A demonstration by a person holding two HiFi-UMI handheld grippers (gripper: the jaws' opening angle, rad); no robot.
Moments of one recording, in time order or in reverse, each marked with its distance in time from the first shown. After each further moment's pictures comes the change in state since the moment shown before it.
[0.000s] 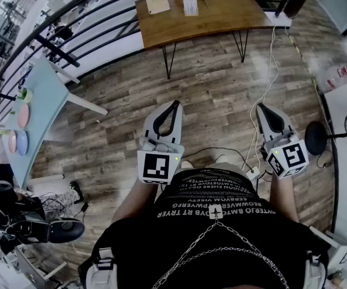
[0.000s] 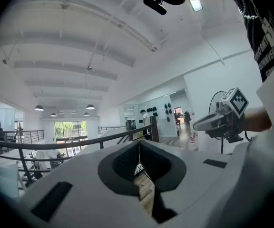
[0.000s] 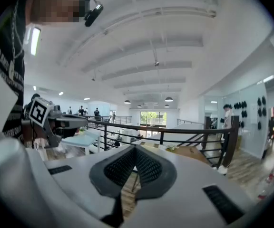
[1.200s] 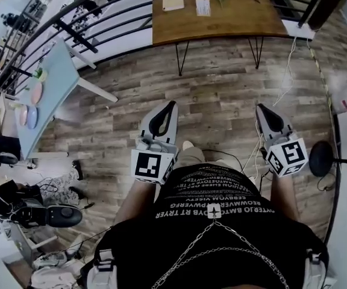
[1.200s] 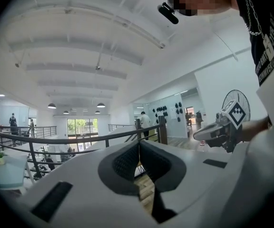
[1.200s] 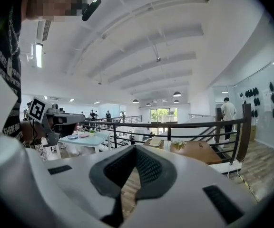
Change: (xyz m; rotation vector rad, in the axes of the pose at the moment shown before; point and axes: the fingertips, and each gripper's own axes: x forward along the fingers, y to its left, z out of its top) left arm 0.054 -0.051 0.020 -0.055 0.020 0.119; right arm 0.010 -0.099 -0.026 0.065 0.025 0.153
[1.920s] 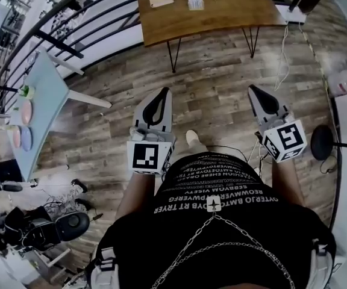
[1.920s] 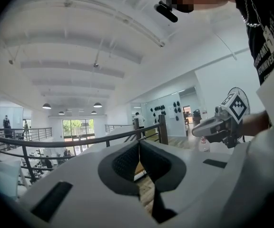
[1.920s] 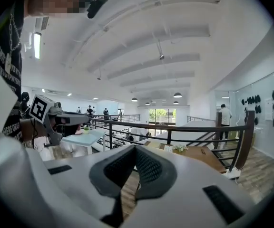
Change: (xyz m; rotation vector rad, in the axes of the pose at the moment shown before) left arm 0.065 0.096 -0.015 0.033 -0.012 -0.035; right arm 0.114 0.011 0.025 -0.069 0.012 -0.028
